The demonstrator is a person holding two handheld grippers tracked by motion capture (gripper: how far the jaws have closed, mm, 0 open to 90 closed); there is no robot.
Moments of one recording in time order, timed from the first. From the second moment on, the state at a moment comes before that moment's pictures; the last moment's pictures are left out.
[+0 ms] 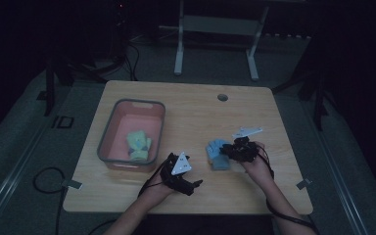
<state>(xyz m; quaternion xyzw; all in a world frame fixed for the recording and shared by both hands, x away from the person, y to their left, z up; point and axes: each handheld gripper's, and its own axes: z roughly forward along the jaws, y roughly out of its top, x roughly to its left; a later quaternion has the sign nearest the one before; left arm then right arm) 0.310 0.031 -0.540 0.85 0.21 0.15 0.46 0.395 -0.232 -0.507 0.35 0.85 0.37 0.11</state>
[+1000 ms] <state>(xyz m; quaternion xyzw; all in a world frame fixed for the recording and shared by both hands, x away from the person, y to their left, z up) 0.348 -0.061 -0.543 0.91 0.06 0.18 0.37 0.440 -0.238 -0.527 0.41 0.83 0.35 0.10</state>
